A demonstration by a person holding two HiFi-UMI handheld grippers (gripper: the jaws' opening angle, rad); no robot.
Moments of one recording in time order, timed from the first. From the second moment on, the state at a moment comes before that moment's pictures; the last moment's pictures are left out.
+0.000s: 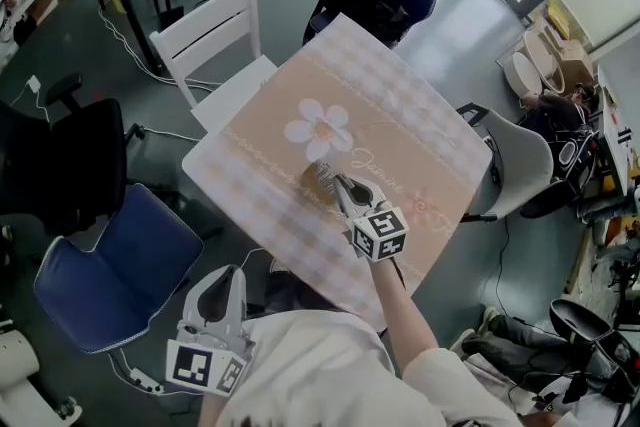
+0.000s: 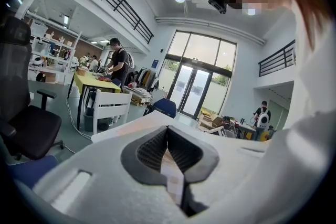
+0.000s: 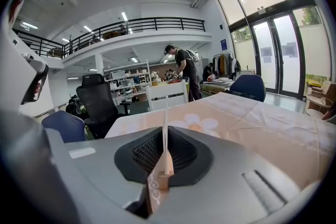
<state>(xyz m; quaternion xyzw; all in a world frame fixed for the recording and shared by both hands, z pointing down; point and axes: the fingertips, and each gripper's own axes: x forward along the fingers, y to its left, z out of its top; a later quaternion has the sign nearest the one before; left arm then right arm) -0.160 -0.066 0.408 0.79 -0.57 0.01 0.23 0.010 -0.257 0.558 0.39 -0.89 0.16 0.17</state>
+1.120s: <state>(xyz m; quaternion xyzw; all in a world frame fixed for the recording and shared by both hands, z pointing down) -0.162 -0.064 0.404 0.79 -0.57 0.00 0.22 0.012 -0.267 0.526 0.39 -0.90 0.15 0.13</state>
